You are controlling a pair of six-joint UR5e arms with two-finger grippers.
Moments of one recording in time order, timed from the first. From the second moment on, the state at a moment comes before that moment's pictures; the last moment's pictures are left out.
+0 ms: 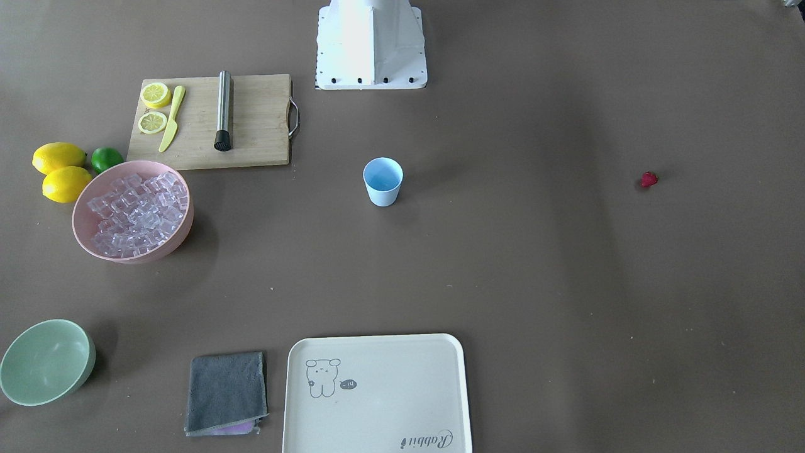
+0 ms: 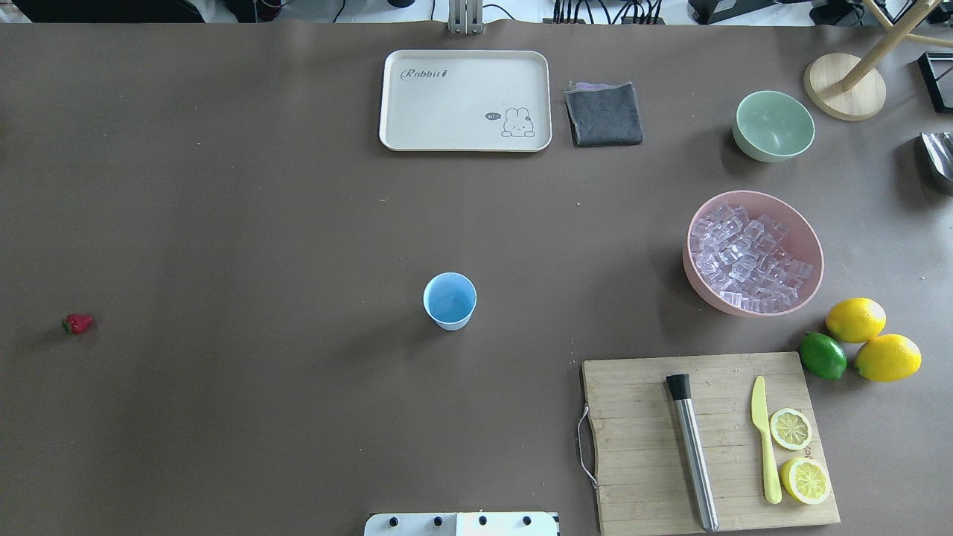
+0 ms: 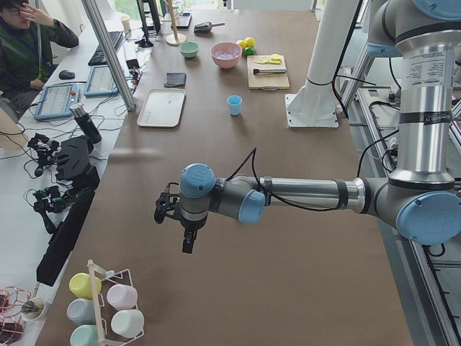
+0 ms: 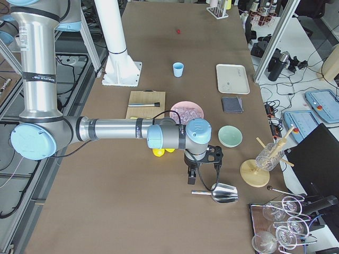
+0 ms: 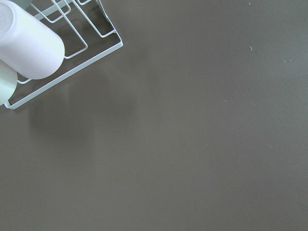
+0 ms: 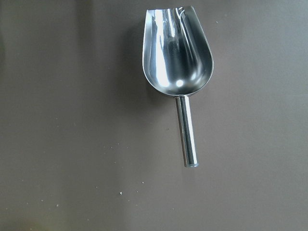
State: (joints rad) left arm -1.54 -1.52 -1.63 -1.84 -2.32 -0.14; right arm 1.56 -1.59 1.65 -1.58 2.31 0.12
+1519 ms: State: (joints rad) left arm -1.53 -1.54 -1.63 -1.87 -2.36 -0.14; right arm 1.57 -1.59 1.66 -1.58 2.31 0.12
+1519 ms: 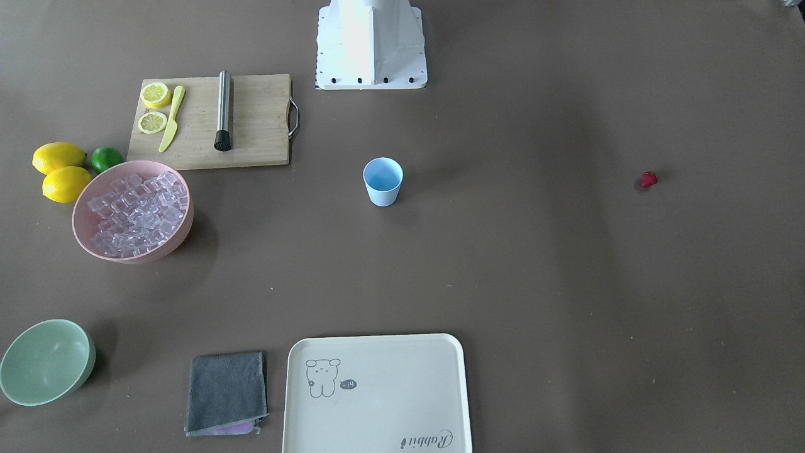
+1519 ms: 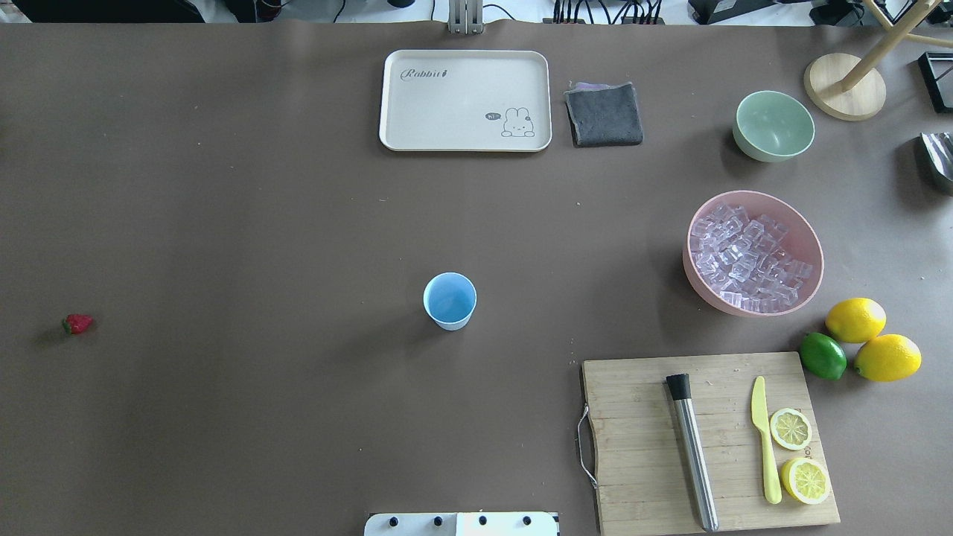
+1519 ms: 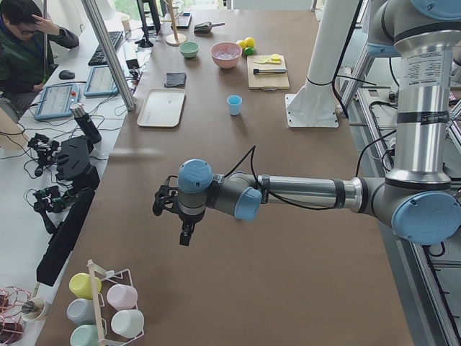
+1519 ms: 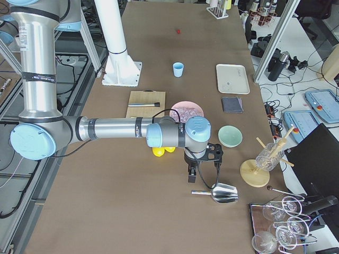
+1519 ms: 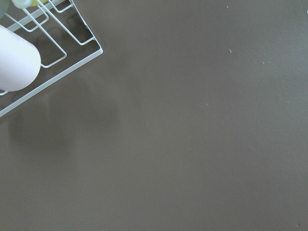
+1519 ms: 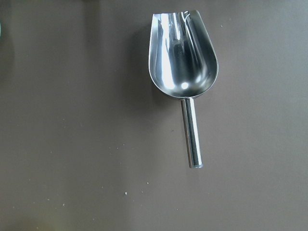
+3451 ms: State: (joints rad) left arm -1.50 -1.57 -1.57 -2.00 -2.36 -0.14; right arm 1.17 -1.43 1.86 -1.44 2.30 0.67
